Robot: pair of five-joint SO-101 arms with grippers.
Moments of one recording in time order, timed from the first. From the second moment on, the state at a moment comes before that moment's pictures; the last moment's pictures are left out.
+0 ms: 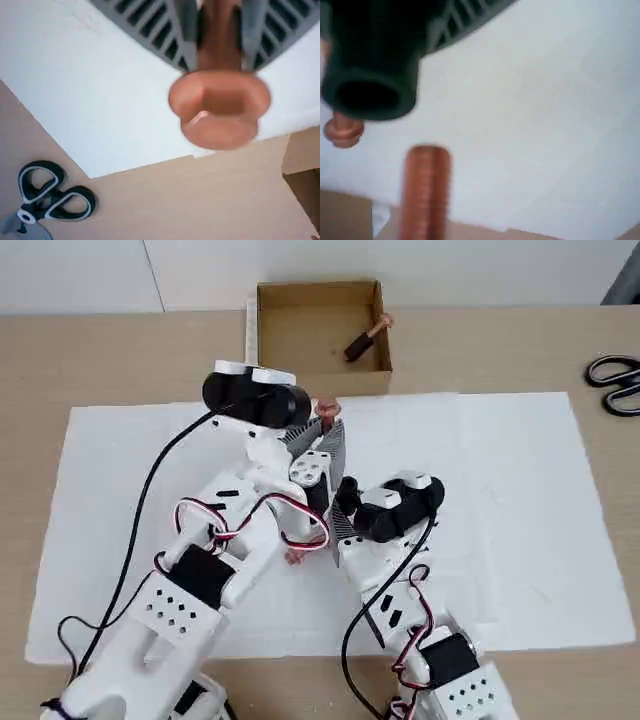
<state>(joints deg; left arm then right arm) 28.7 -44.4 48.7 25.7 22.1 -28.0 -90.1 92.2 23.3 -8.8</state>
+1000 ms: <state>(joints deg) 29.6 -44.4 51.5 25.2 22.1 -30.6 -90.1 93.7 23.3 -8.8</state>
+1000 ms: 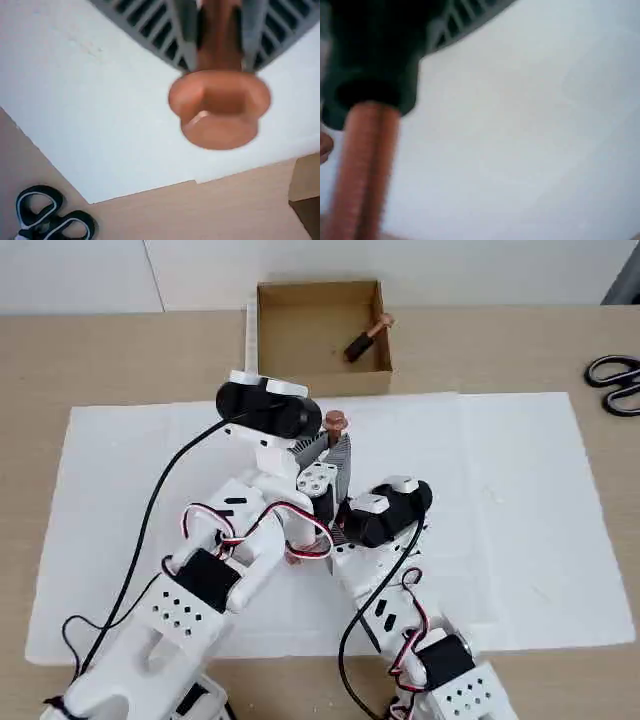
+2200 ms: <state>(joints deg) 31.4 -45.1 57.3 27.2 19.3 -30.8 -90.0 93.8 23.3 -9.0</state>
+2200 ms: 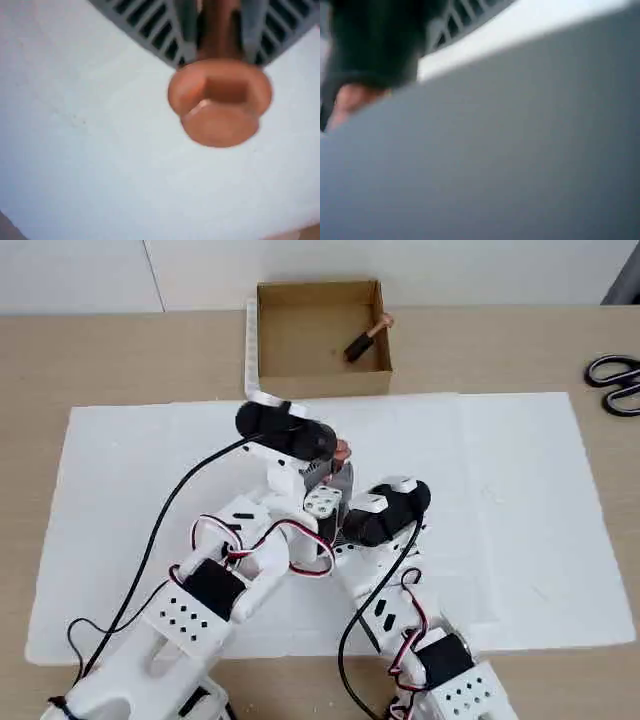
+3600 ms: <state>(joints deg) 27.3 -45.8 49.9 45.5 19.1 -30.9 -90.0 93.9 23.3 -8.9</state>
